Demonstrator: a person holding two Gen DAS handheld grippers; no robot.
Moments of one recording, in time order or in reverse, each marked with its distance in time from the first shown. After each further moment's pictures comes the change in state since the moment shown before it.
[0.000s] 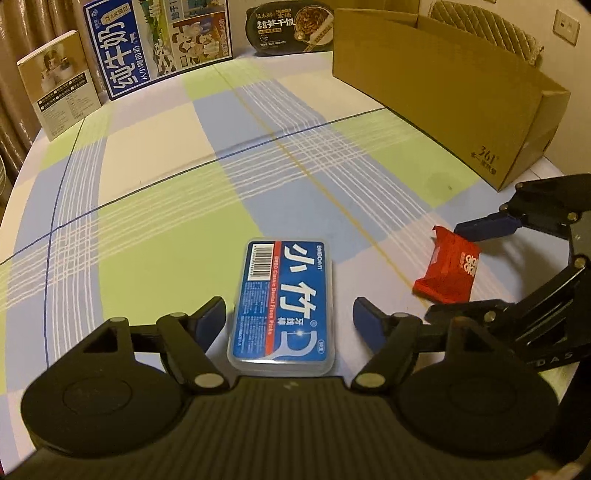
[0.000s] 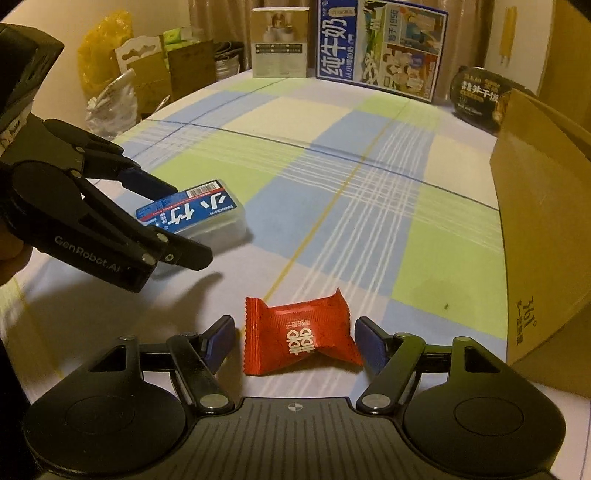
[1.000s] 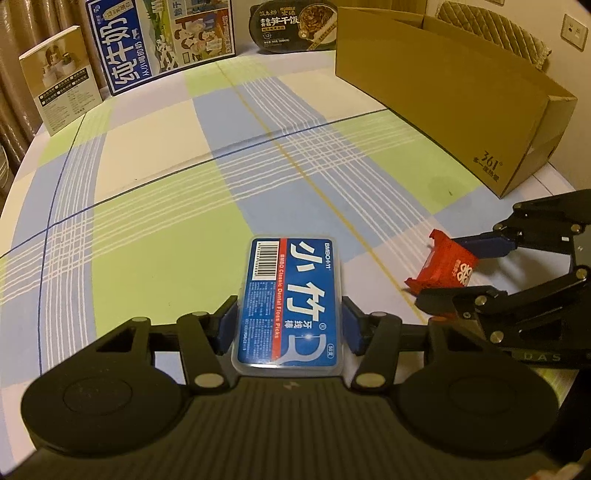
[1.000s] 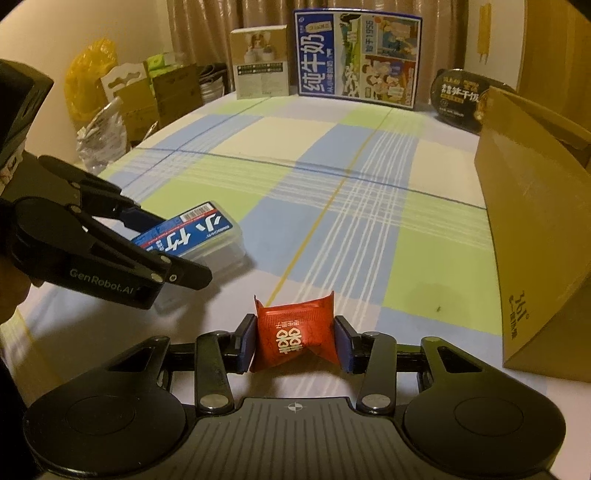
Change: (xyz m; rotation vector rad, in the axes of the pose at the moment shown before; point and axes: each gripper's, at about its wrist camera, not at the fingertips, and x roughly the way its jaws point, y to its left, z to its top) left arm 0.006 -0.006 0.004 -0.029 0.009 0.011; right arm -0.020 0.000 -0.002 0.074 -0.067 -0.012
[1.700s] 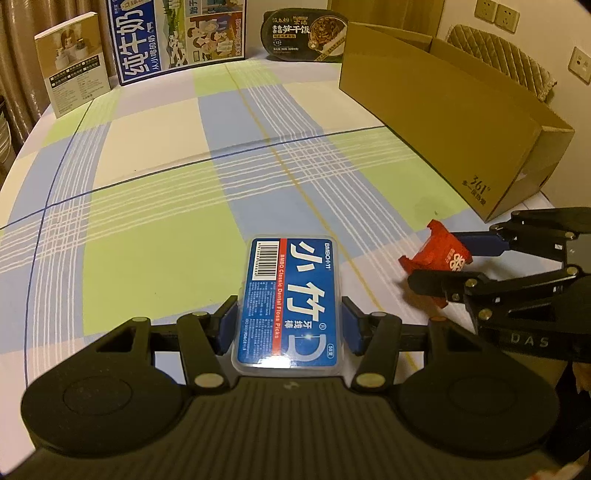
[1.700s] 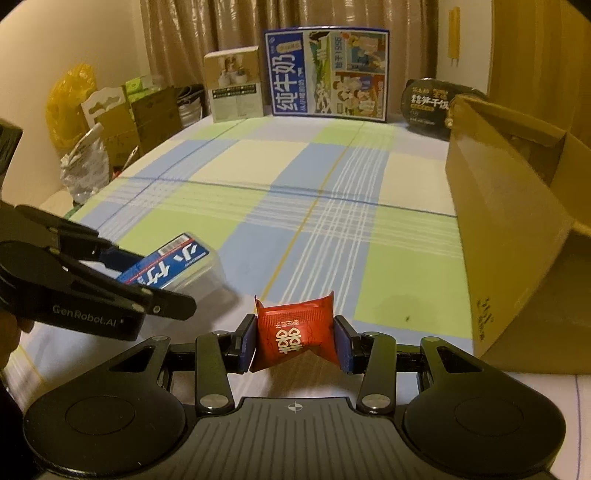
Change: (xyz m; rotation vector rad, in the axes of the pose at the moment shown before) left arm -0.013 -0.005 0.000 -0.098 -0.023 -0.032; right arm -0.021 -0.010 0.011 0.072 -0.048 -0.044
